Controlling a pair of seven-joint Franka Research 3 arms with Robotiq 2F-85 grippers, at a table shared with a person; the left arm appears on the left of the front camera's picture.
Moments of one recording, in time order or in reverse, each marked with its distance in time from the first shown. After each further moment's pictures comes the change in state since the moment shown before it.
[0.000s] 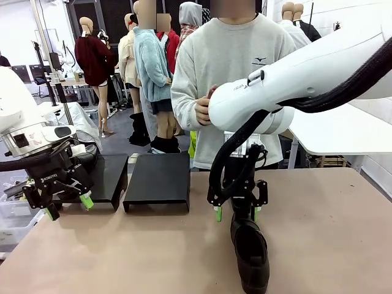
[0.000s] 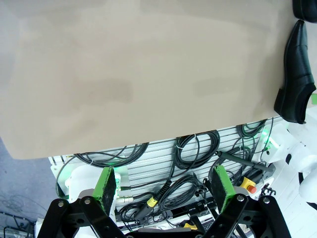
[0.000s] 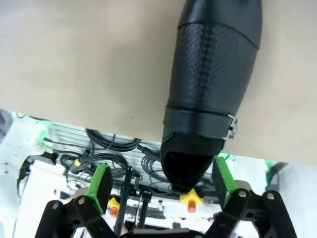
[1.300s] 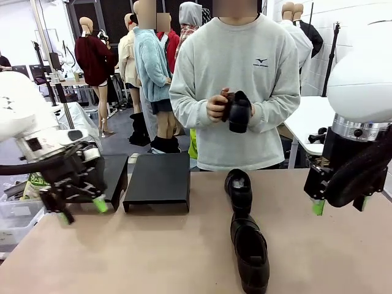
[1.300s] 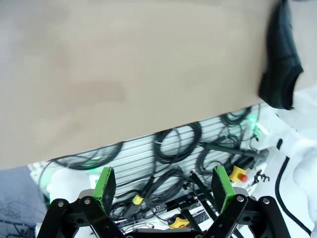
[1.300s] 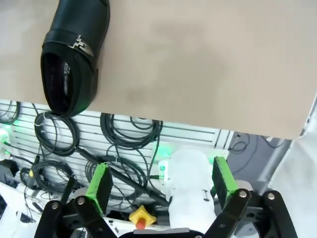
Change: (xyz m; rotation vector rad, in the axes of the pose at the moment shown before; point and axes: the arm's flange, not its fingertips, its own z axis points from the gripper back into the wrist) left arm 0.001 -0.046 -0.030 -0.082 0.060 -0.072; right arm -0.178 -0.152 0.055 -0.109 -0.310 -0.013
